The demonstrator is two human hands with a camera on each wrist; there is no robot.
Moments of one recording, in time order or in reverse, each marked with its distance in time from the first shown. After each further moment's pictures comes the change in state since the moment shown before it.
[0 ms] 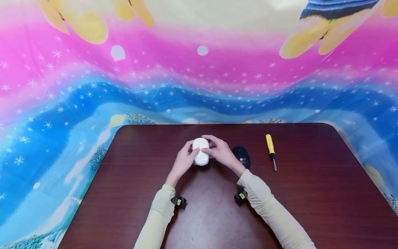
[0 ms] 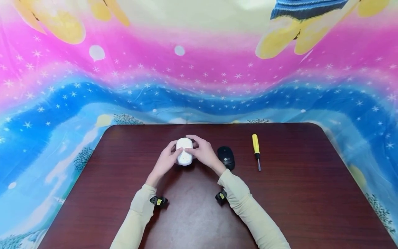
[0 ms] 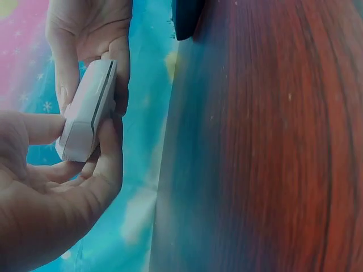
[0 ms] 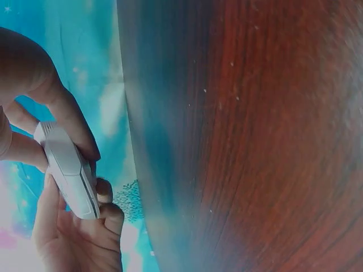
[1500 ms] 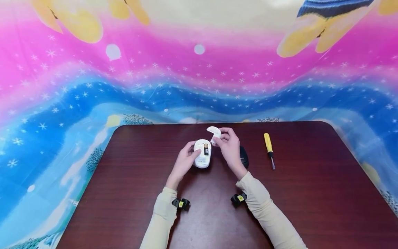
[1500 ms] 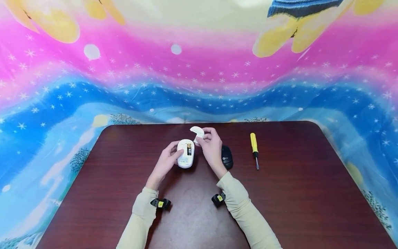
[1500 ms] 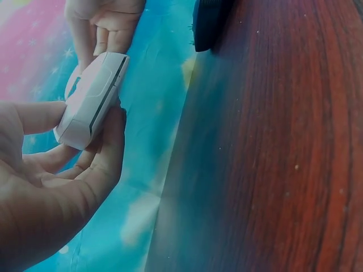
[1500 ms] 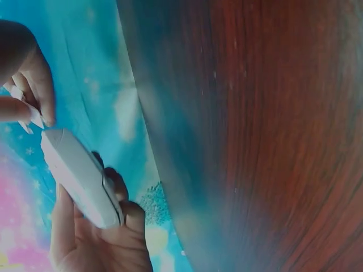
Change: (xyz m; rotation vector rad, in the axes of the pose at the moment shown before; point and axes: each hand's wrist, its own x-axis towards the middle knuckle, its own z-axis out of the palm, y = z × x) left_hand -0.001 0.002 0.012 -0.191 -0.017 -0.004; right_hand -0.005 -0.006 -0.007 0.323 0.509 -0.036
